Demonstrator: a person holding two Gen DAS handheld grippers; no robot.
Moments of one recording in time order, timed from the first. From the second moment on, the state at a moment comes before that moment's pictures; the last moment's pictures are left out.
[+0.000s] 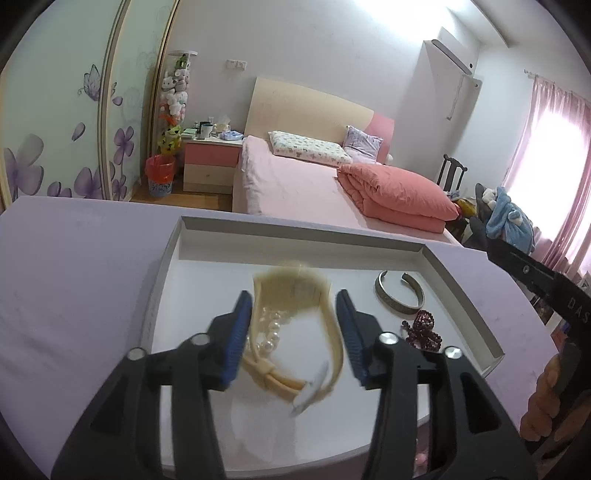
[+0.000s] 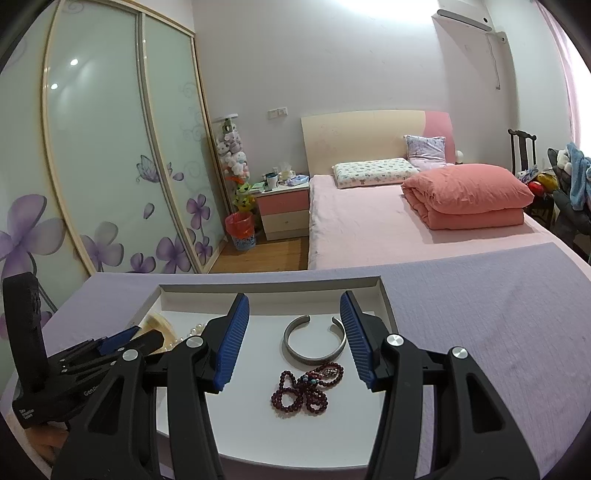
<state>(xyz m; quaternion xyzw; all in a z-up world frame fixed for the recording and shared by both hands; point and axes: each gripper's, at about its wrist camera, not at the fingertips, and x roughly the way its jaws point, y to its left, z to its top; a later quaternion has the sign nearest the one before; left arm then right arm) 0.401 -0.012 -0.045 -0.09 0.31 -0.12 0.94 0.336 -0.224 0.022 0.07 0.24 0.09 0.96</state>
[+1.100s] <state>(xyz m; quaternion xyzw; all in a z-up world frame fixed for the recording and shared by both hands) 0.255 0.061 -0.019 -0.09 0.29 -0.08 0.95 0.227 -0.210 0.008 0.03 0.28 0.11 0.95</state>
